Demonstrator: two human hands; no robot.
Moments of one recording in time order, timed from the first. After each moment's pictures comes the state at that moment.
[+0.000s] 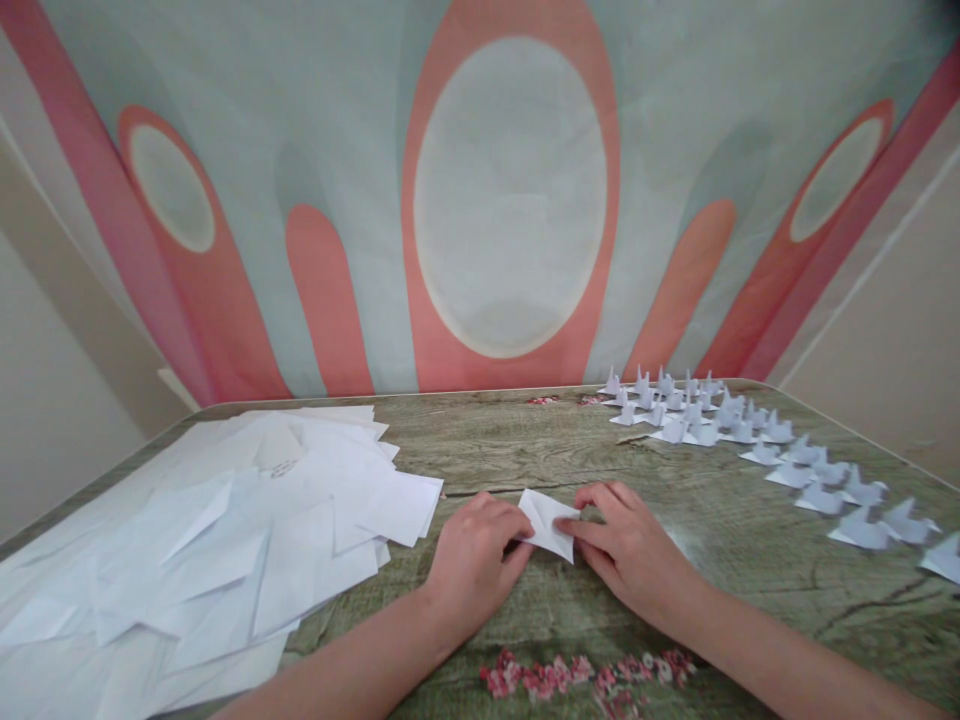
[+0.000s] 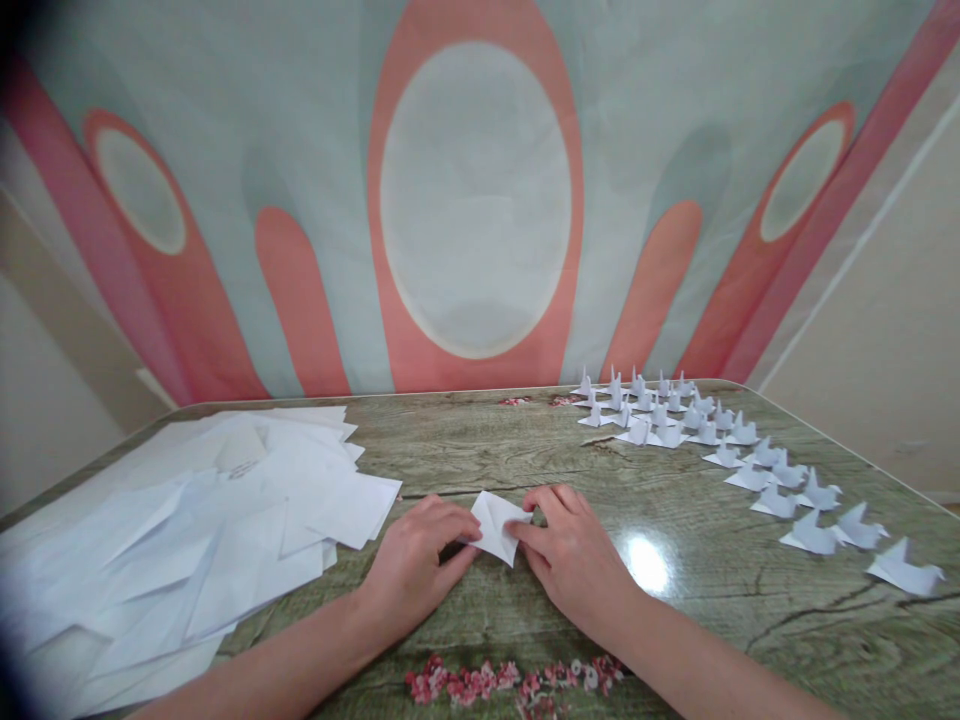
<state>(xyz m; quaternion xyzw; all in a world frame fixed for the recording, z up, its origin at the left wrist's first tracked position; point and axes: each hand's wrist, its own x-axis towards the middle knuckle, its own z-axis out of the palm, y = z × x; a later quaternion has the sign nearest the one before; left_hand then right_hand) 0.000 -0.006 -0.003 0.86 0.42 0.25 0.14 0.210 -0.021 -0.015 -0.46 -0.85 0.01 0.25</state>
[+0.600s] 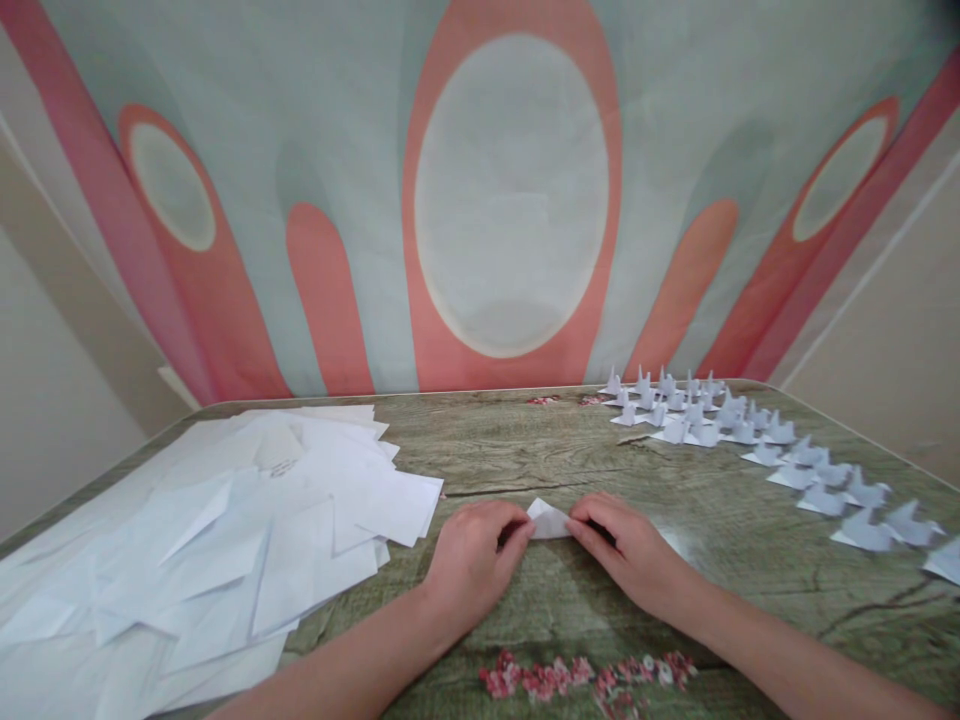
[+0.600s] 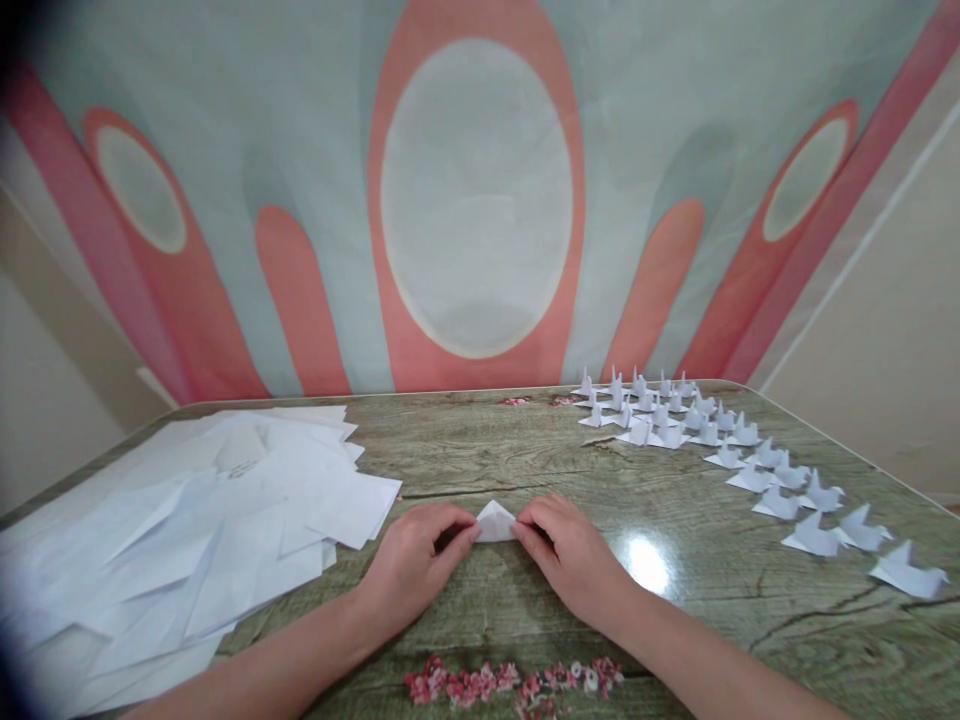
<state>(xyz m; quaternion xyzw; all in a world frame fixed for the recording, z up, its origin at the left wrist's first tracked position) 0.002 -0.006 0.001 0.83 0.47 0.25 0.19 0.210 -0.014 -0.021 -0.49 -0.79 0.21 0.30</state>
